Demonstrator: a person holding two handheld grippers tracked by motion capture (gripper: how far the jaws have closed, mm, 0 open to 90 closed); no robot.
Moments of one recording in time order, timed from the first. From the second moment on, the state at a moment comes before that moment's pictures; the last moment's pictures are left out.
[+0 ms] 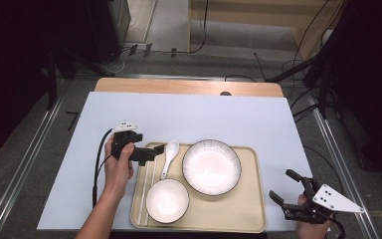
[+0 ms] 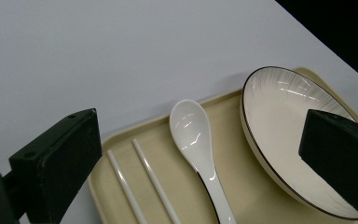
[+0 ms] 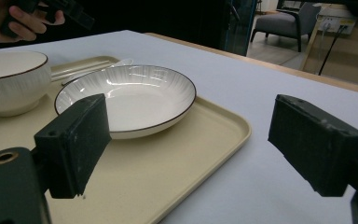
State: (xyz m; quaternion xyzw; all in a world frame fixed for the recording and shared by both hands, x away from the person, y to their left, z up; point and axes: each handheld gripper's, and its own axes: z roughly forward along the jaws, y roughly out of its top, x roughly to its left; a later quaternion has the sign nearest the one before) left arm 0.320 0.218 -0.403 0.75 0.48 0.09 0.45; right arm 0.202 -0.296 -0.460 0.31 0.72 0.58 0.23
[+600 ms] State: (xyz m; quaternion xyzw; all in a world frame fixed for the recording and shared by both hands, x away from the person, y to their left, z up) left arm 0.305 0.237 -0.411 0.74 0.49 0.10 0.45; right arm 0.202 -0.296 -0.460 0.31 0.72 0.58 0.23
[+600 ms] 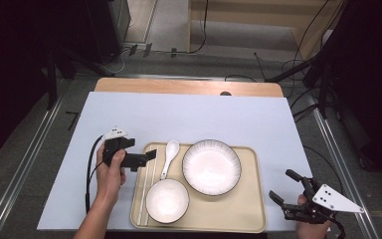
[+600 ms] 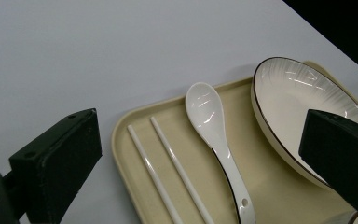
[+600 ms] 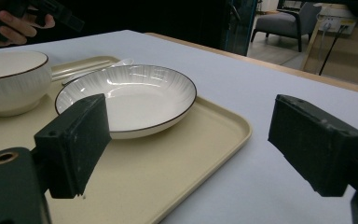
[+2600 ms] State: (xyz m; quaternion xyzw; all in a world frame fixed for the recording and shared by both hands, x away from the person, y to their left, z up) left arm 0.233 0.331 -0.428 0.71 0.51 0.17 0.46; right arm 0.202 -0.293 -0.461 0.31 0.72 0.58 0.23
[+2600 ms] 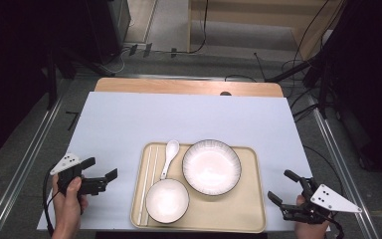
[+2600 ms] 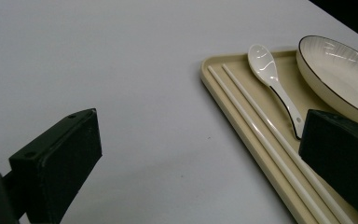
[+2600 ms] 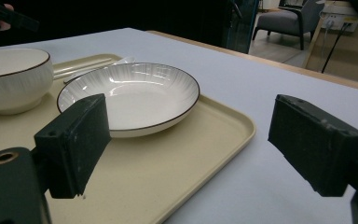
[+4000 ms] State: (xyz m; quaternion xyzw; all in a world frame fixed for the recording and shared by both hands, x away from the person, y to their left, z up) left arm 0.195 0.375 -0.437 0.69 0.51 0.21 0.46; right arm 0.204 -0.295 -0.465 0.32 0.72 0.57 0.23
